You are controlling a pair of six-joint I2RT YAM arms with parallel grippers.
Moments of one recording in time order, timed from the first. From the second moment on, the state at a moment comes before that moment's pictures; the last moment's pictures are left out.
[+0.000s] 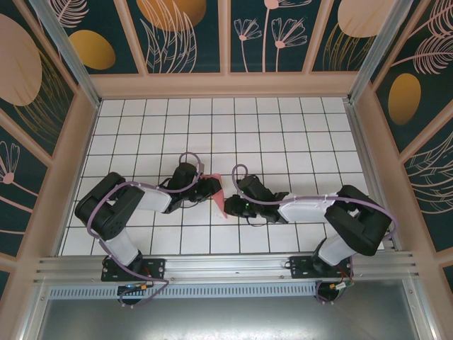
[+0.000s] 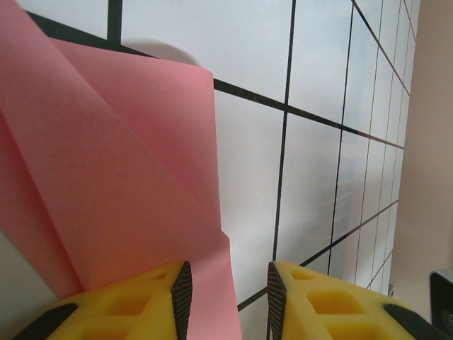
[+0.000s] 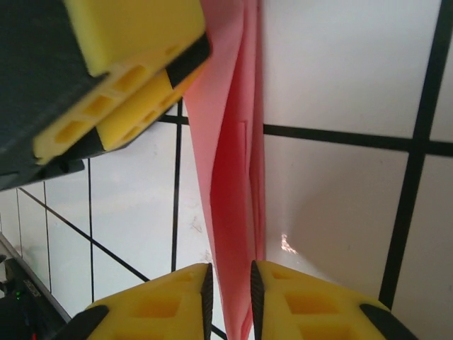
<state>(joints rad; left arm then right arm) -0.61 1.71 0.55 0.49 0.39 -1.06 0.92 1.51 0.59 0.12 -0.21 0.96</state>
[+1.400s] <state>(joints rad) -0.61 1.72 0.56 0.48 0.40 -1.05 0.92 1.50 0.62 0.19 -0.27 0.99</state>
